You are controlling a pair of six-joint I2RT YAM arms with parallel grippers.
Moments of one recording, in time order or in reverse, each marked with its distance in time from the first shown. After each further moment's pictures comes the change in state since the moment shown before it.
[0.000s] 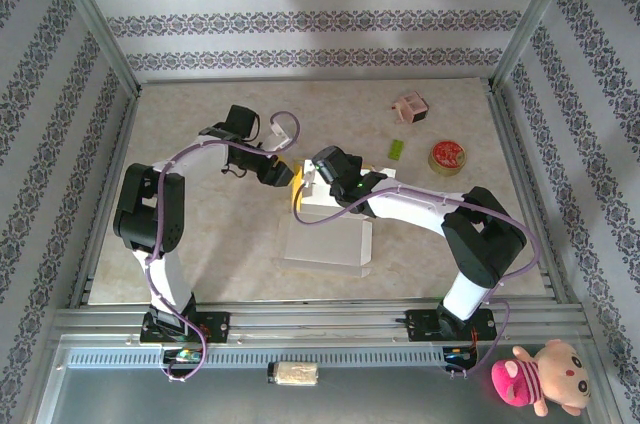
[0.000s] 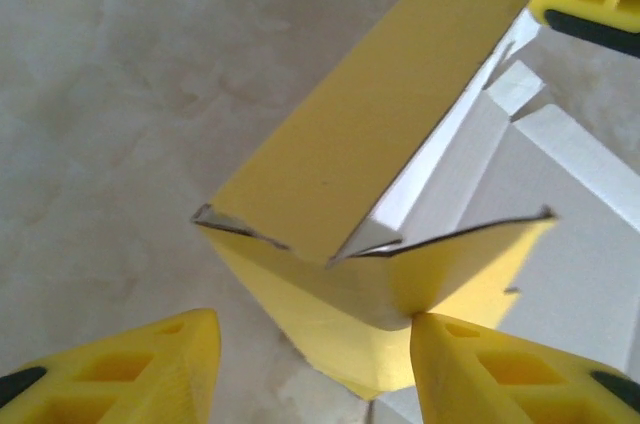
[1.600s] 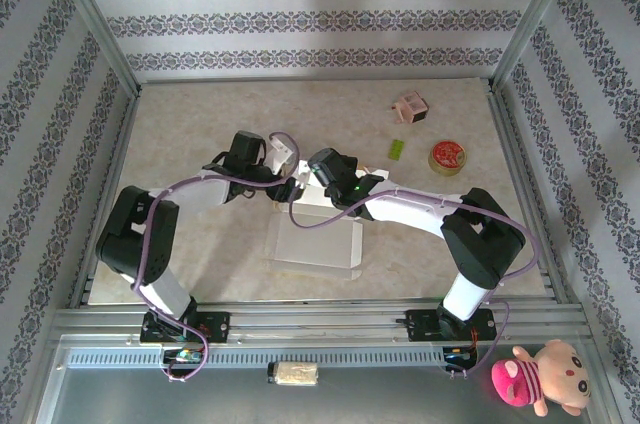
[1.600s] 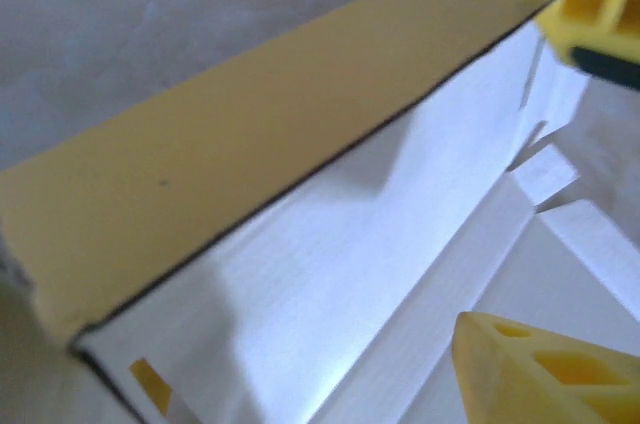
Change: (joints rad) left arm -0.099 -0.207 -0.370 0.484 -0.176 -0.325; right arm 0.028 0.000 0.000 0.031 -0.002 0.014
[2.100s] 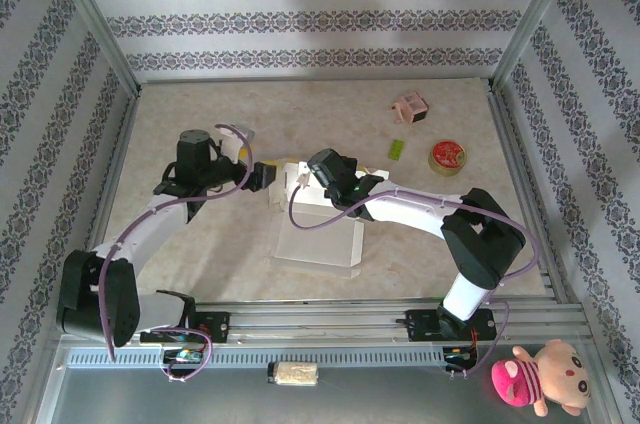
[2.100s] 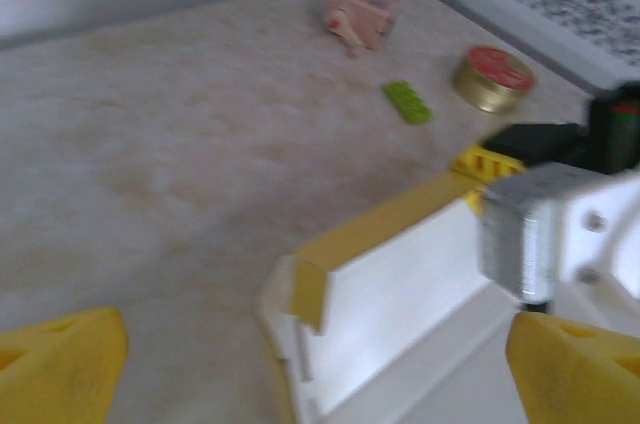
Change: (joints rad) left arm 0.194 -0.376 -0.161 0.136 -0.011 -0.088; right arm 0.005 -0.002 0.000 -0.011 -0.006 0.002
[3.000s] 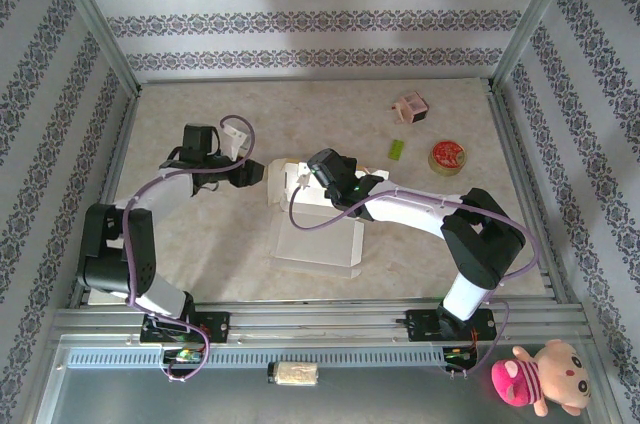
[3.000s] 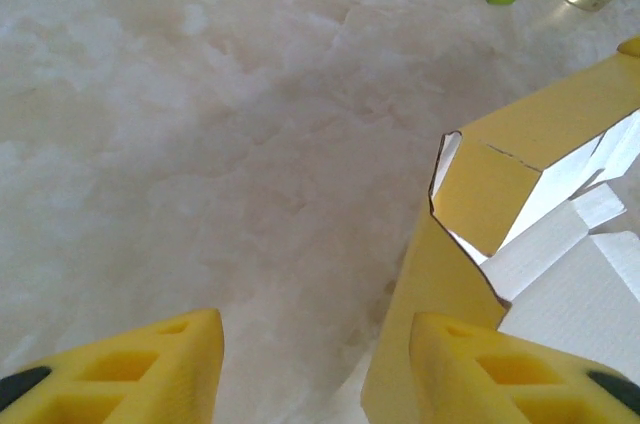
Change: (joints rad) left arm 0.074 0.284 0.159 -0.244 0.090 0.106; right arm 0.000 0.000 0.000 0.000 0.000 -0.018
